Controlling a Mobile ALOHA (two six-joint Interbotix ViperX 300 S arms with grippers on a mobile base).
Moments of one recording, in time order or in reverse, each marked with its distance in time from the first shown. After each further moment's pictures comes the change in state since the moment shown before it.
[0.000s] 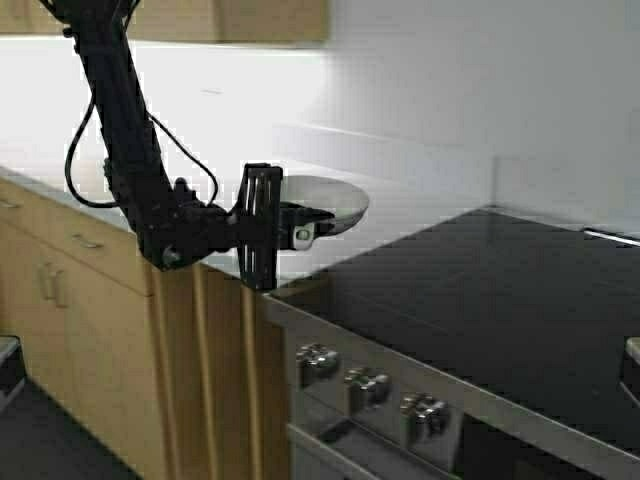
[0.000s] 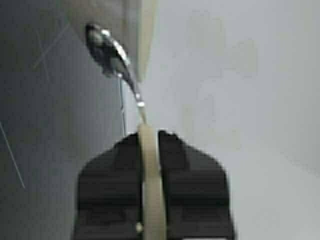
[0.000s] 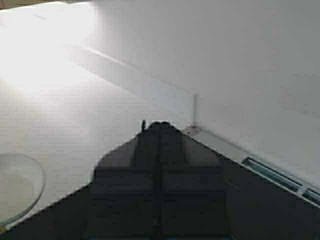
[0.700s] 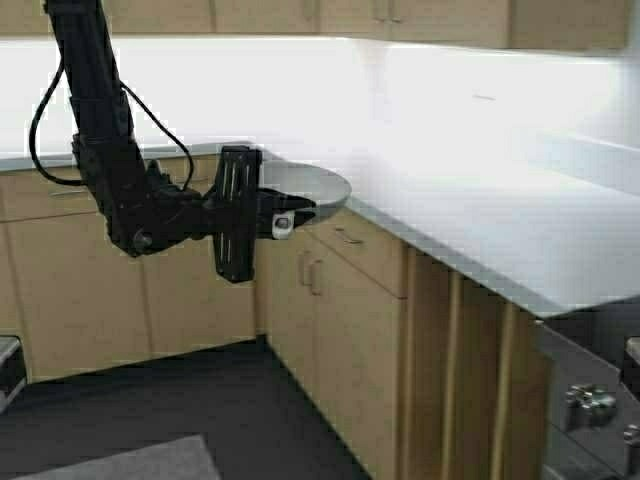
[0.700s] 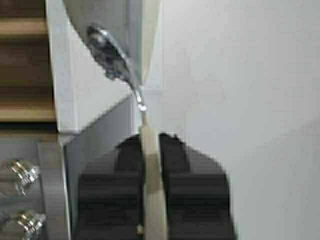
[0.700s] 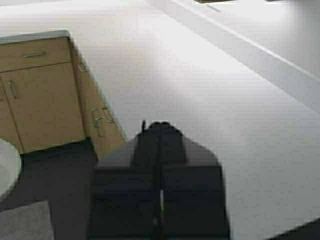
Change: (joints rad) left arm 0.014 -0.106 0.164 -0.020 -0.029 0.058; right arm 0.000 0.041 -0.006 0.000 0.014 0.003
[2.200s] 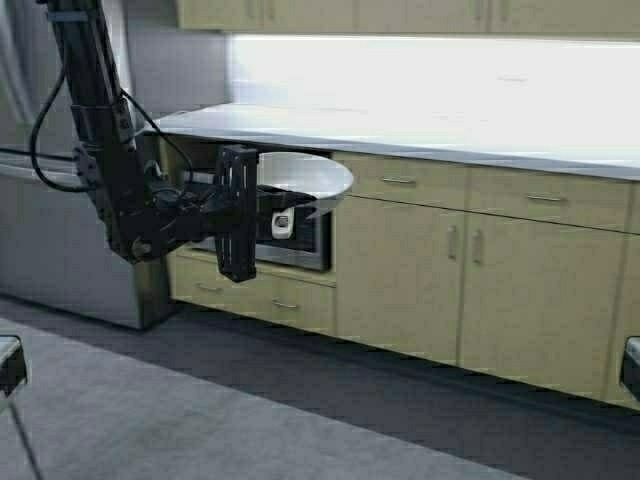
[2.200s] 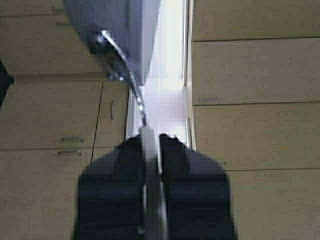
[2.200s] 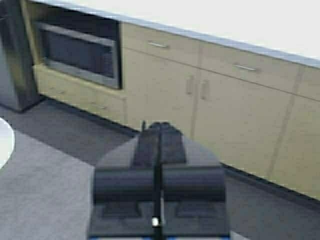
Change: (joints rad) left arm 0.002 0.020 -0.002 0.006 -0.080 0.014; right arm 0.002 0.044 -0.003 -0.037 0.002 0.000
